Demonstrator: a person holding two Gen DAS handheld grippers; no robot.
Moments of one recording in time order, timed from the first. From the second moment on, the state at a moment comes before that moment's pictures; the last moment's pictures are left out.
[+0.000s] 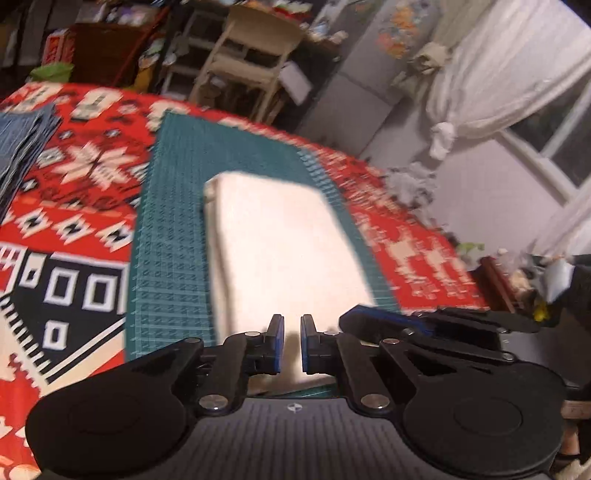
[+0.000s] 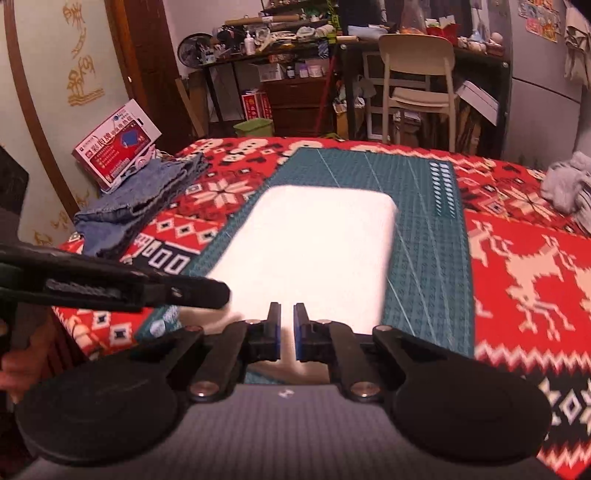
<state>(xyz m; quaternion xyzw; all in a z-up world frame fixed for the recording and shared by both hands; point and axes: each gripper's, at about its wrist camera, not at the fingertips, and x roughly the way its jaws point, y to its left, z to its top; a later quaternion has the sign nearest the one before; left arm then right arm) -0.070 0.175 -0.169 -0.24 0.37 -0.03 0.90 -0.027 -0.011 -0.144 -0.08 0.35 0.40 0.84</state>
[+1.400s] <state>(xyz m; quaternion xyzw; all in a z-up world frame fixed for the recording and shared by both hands) -0.071 0.214 -0.187 -0.33 0.35 0.03 0.88 -0.028 -0.028 -0.157 -0.01 0.40 0.39 0.83</state>
